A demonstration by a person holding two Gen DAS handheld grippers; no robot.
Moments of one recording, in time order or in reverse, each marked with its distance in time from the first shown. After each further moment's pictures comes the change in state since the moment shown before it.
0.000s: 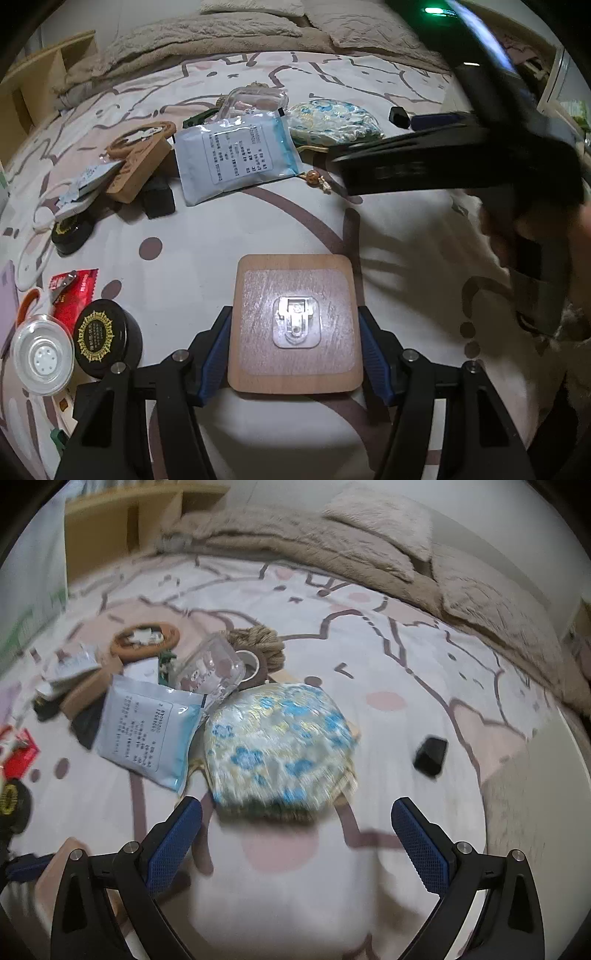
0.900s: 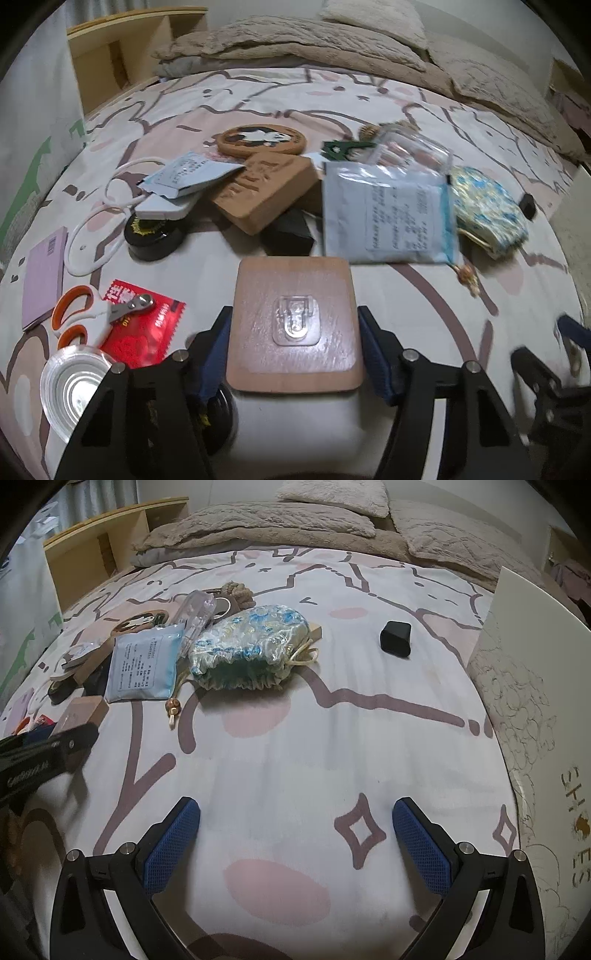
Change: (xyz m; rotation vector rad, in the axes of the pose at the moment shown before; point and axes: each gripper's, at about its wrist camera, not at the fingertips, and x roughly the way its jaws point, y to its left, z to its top) left arm 0.015 0.062 0.030 -0.266 -0.074 0.269; right arm -0.024 -0.028 -0.086 0.228 0.028 0.109
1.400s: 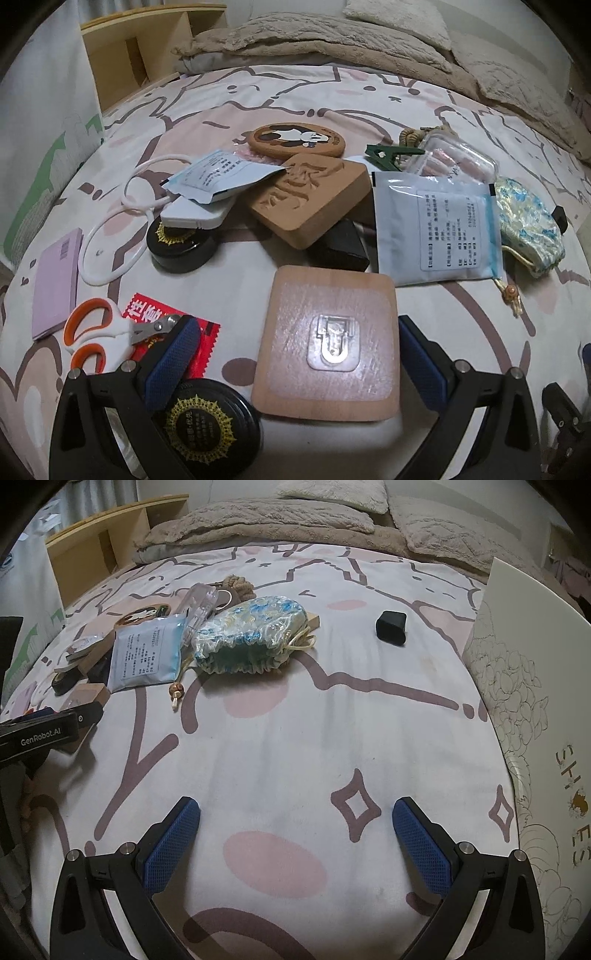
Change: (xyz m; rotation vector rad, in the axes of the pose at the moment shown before) left arm 0.016 0.023 0.010 -0.058 -0.012 0.100; right arm -0.005 -0.002 -0.010 0.005 0.015 0.004
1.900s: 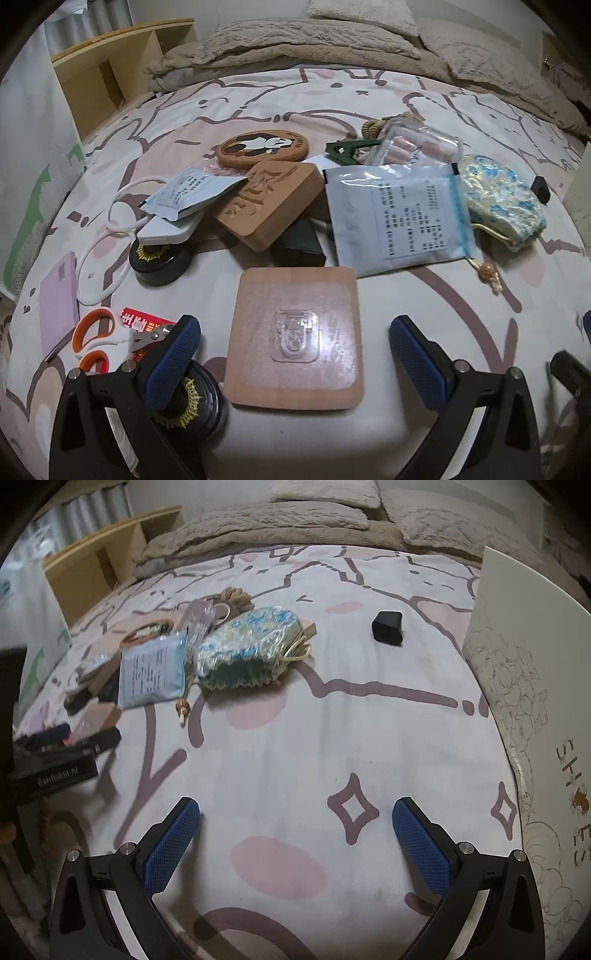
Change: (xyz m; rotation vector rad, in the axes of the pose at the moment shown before) left arm -0.006 -0.017 -0.001 0.112 -0.013 -0.019; right arm -0.008 -0.005 0.002 0.036 0.004 0.046
